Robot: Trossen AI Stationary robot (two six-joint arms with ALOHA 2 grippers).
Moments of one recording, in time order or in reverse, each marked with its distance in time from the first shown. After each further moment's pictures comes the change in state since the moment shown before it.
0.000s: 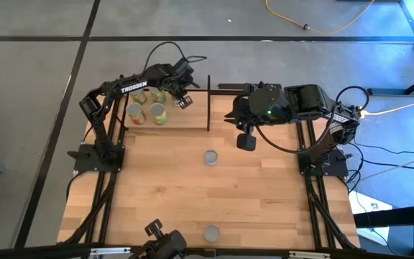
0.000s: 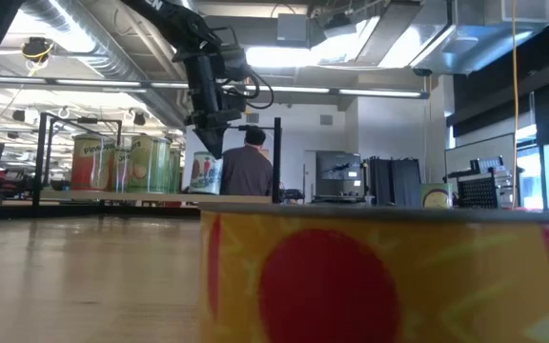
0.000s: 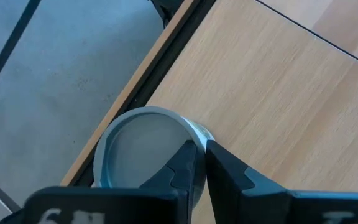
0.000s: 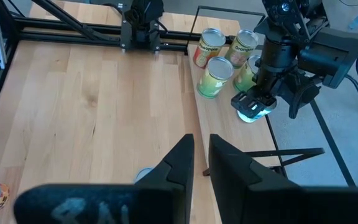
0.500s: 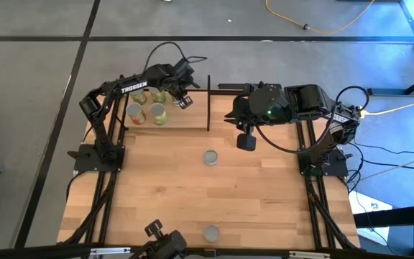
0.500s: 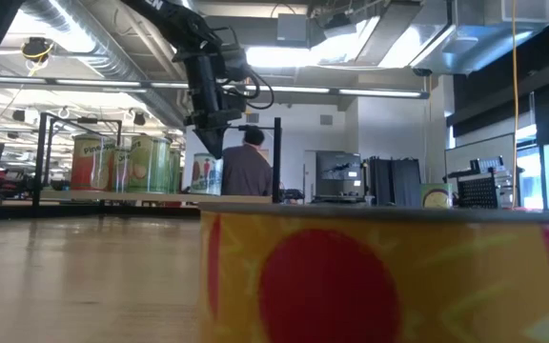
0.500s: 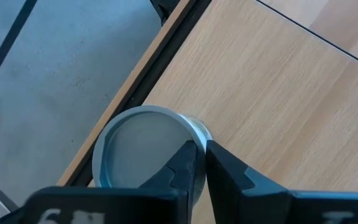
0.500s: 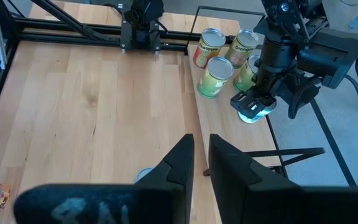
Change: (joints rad) left arm -0.004 0.000 0.000 -0.004 0.004 -0.003; right arm 0.000 0.000 0.000 0.000 0.000 0.003
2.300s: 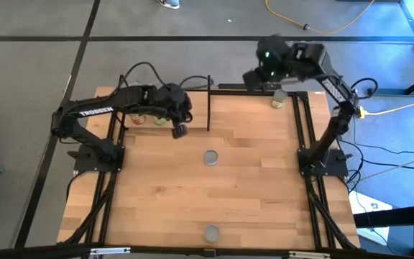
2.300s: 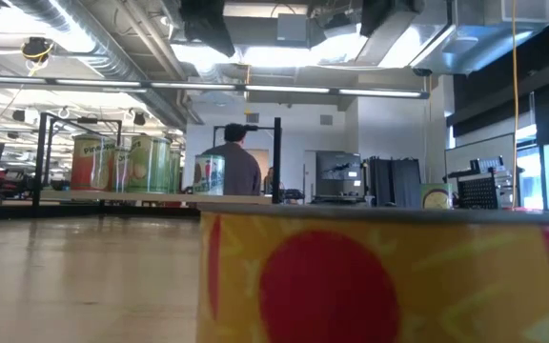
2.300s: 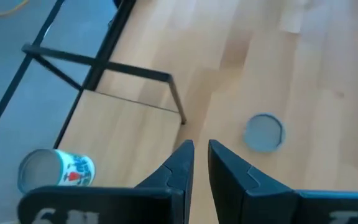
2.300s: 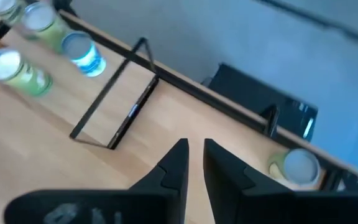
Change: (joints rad) left arm -0.466 -0.376 0.002 -0.082 -0.007 -0.113; right arm -0.570 -0.013 -0.025 -0.256 -0.011 0.501
